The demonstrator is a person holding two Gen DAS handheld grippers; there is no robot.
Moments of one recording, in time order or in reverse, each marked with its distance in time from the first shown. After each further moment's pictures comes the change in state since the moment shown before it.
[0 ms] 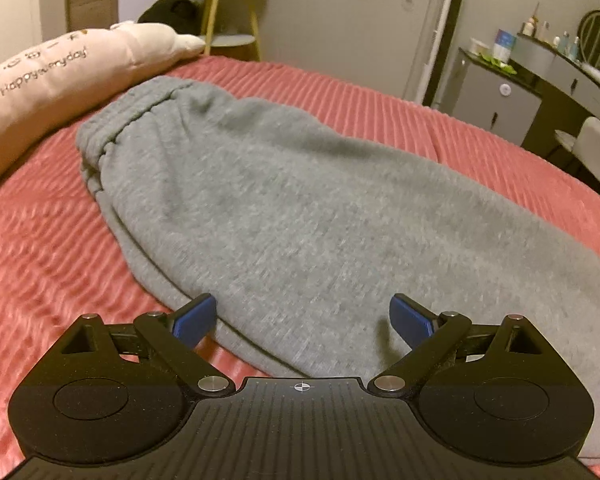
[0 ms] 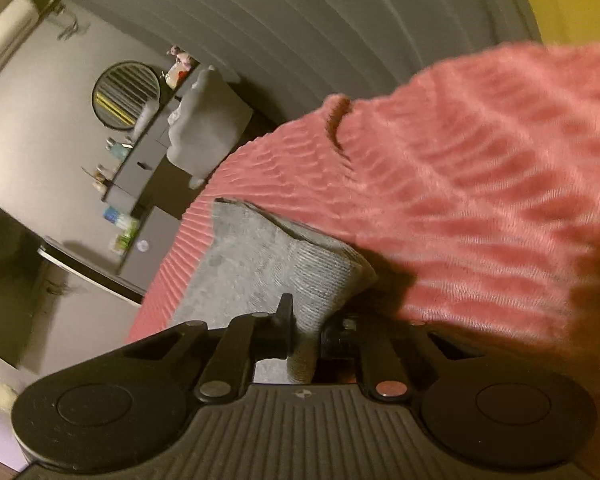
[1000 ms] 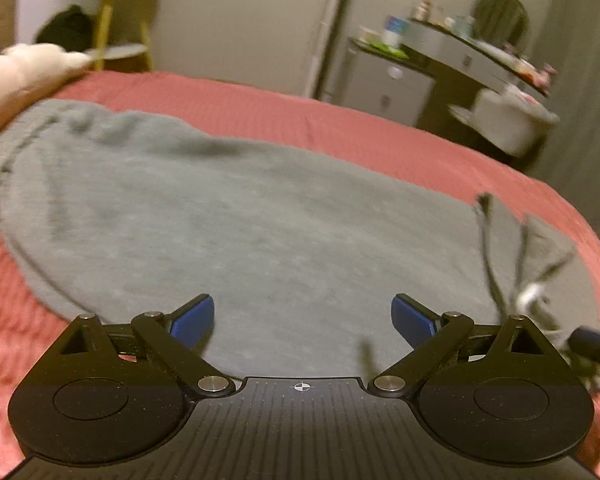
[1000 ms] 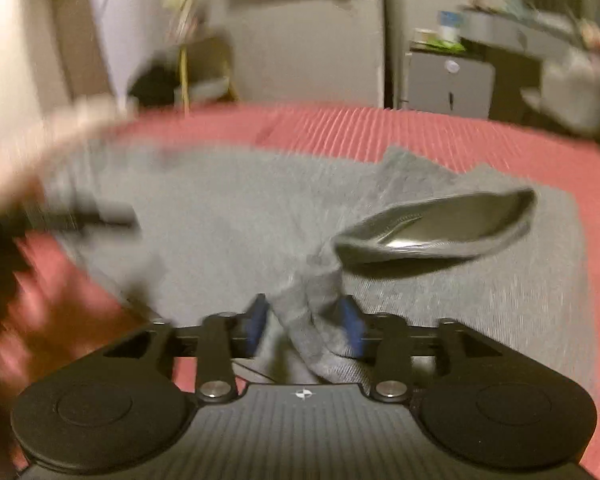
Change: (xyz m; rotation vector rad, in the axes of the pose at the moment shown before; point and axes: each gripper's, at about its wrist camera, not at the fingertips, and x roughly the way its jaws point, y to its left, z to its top) left arm -0.017 -0.031 -0.009 0.169 0.021 -0.327; right arm -0.032 0.259 -0.234 -0.902 0.422 0.460
